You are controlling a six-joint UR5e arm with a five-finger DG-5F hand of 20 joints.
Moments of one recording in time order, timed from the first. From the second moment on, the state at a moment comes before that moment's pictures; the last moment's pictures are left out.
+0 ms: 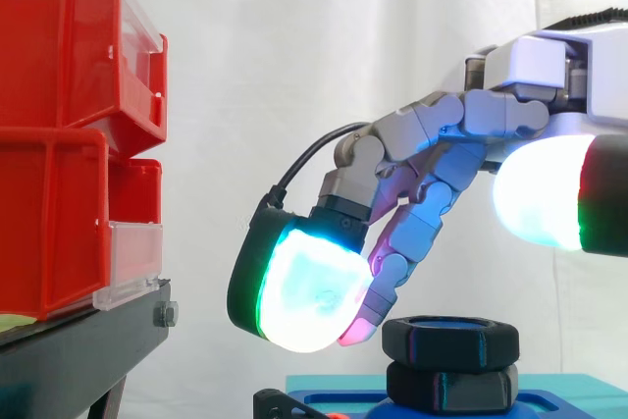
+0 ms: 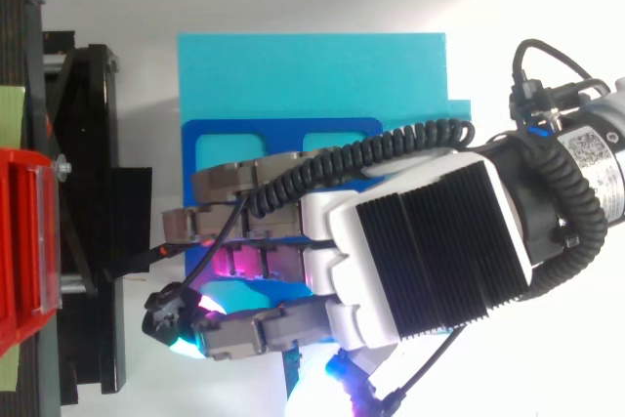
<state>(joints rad) 0.08 -2.24 -1.21 -2.76 -1.88 -1.58</state>
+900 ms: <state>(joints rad) 0.03 -2.24 -1.22 -2.77 -1.91 -1.61</state>
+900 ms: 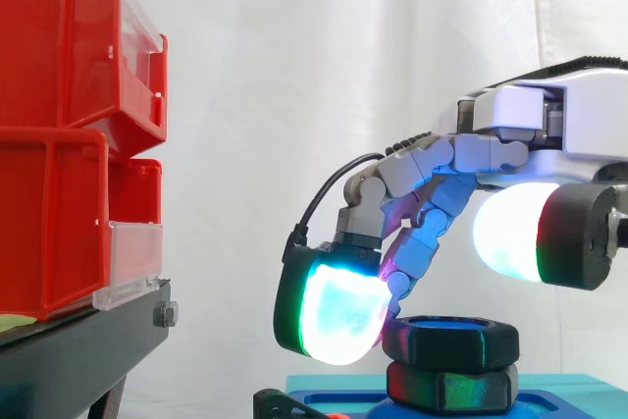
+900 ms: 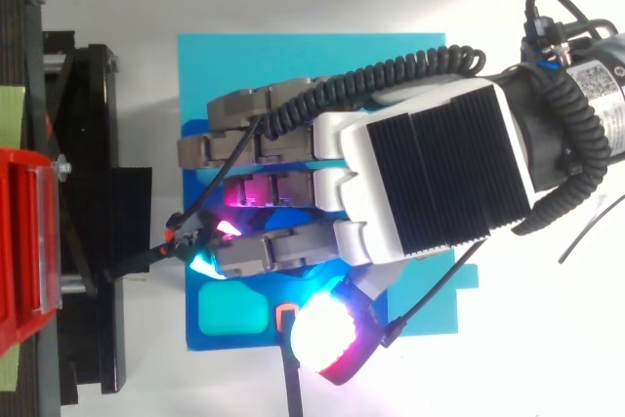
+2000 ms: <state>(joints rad) 0.05 -2.24 -1.22 -2.80 -1.92 -1.60</state>
